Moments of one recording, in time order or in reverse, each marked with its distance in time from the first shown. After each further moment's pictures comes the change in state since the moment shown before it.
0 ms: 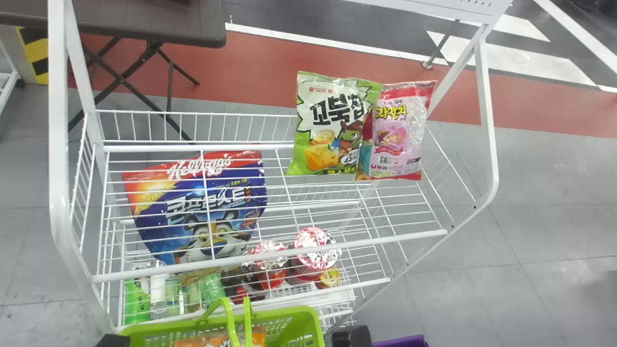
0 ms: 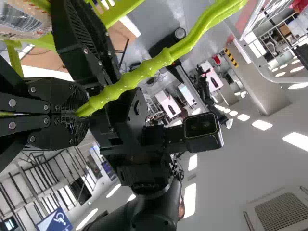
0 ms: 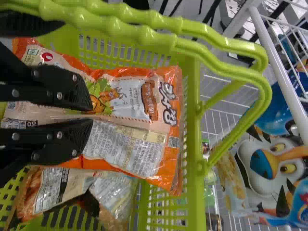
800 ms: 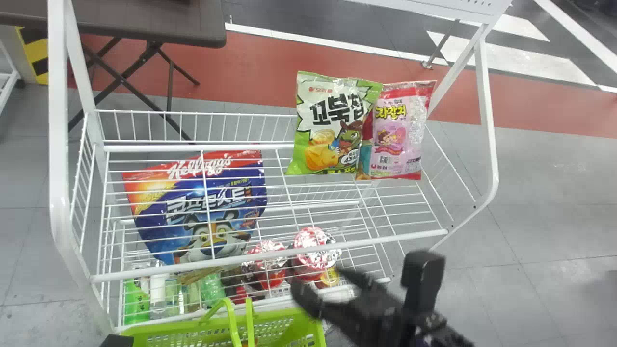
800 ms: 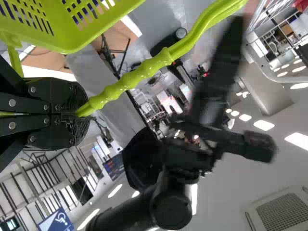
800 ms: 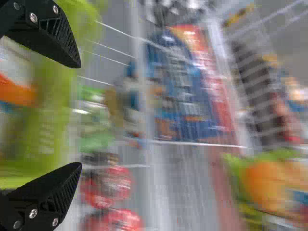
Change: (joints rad) left arm -0.001 -0.001 -0.012 -0.001 -0.008 0.003 0.007; right arm -0.135 0.061 -0.136 0.079 0.046 -0.611 -0.064
